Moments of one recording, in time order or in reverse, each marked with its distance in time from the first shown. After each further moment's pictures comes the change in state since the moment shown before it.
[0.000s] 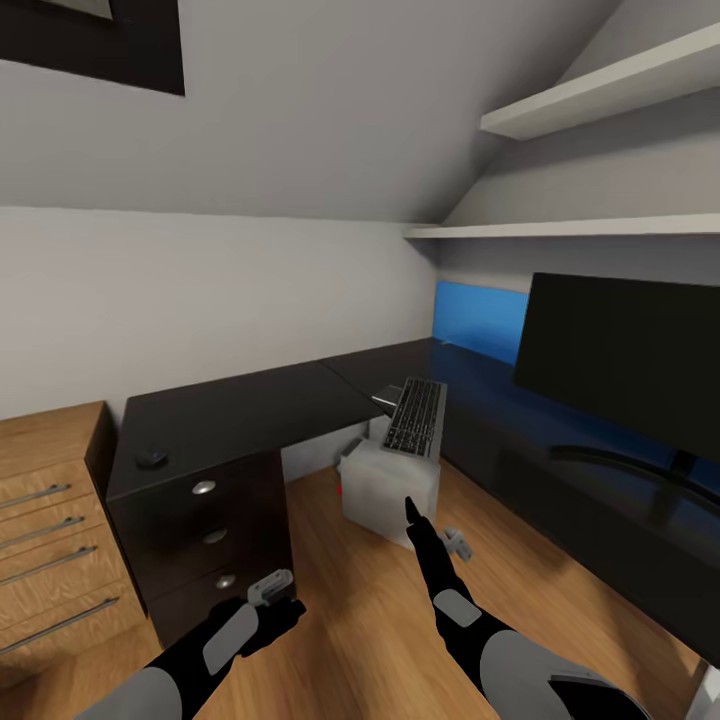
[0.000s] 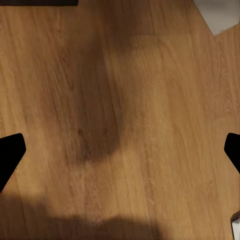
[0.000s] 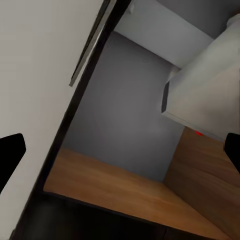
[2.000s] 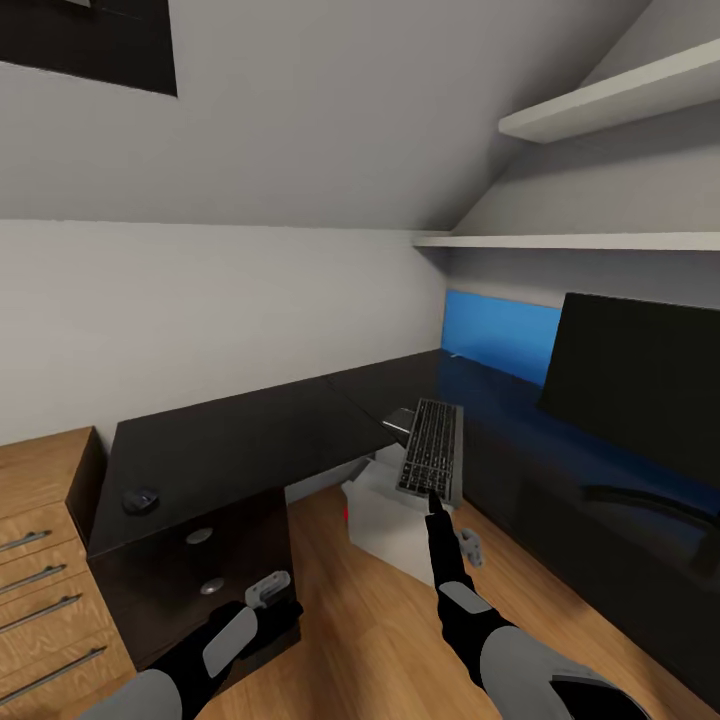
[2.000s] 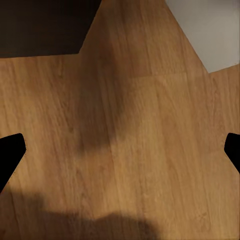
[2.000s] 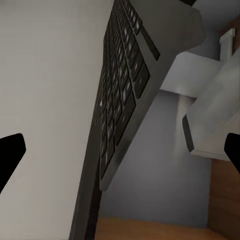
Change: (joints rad) left arm 0.001 -0.003 -0.001 0.021 0.004 -0.037 -0.001; right arm 0.000 0.000 -0.006 -0.041 -0.299 0.000 0.004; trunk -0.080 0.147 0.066
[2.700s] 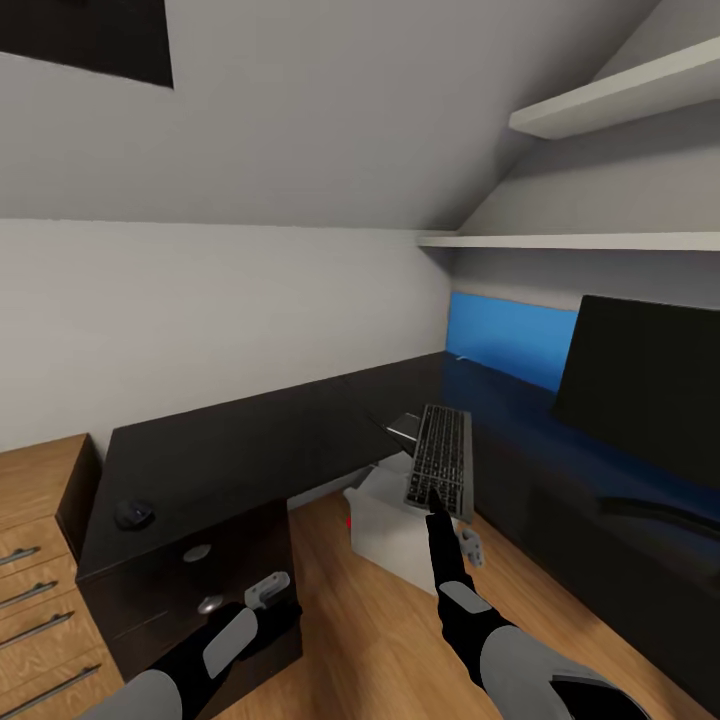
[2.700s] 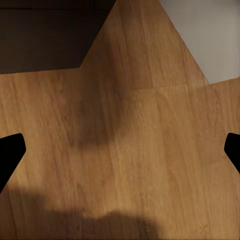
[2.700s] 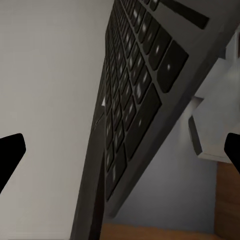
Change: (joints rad) left arm 0.000 -0.001 -0.001 0.007 0.000 -0.005 0.000; right arm 0.000 0.000 -0.003 -0.002 0.000 0.000 0.000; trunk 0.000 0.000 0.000
